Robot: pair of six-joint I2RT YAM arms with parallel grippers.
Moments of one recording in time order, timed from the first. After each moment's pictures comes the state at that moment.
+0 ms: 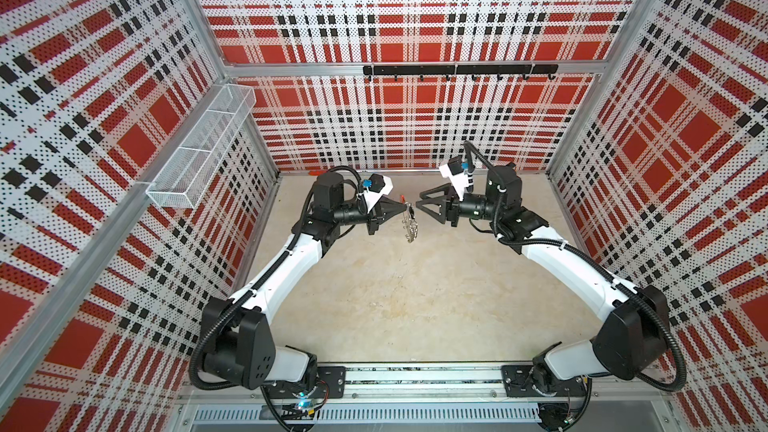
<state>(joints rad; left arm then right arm) -0.30 1.40 1.08 0.11 1.01 0.20 0.45 1.45 1.20 0.16 -0.86 0.24</state>
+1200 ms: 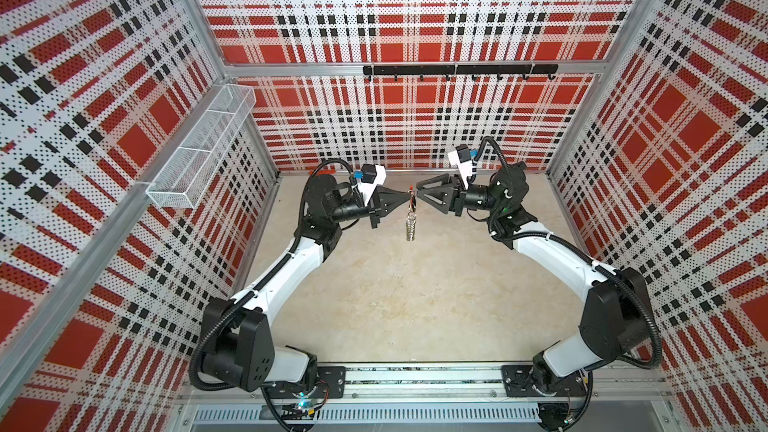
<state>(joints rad) -0.32 1.40 1.07 0.44 1.04 -0.09 0.44 1.56 1.22 0.59 -1.04 0.60</state>
